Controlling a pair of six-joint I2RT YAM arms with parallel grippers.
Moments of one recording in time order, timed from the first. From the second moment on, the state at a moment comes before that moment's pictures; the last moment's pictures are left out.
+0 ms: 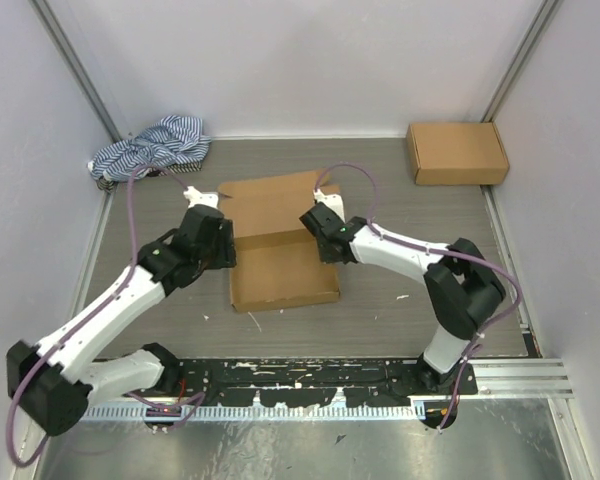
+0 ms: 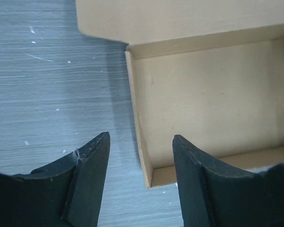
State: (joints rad) left arm -0.62 1.03 0.91 -0.68 -0.31 -0.48; right arm 0.76 1.72 1.15 -0.50 0.38 0.48
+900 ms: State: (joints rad) left arm -0.18 1.43 1.06 -0.42 -0.08 -0.56; right arm 0.29 1.53 1.04 -0.22 -0.11 0.53
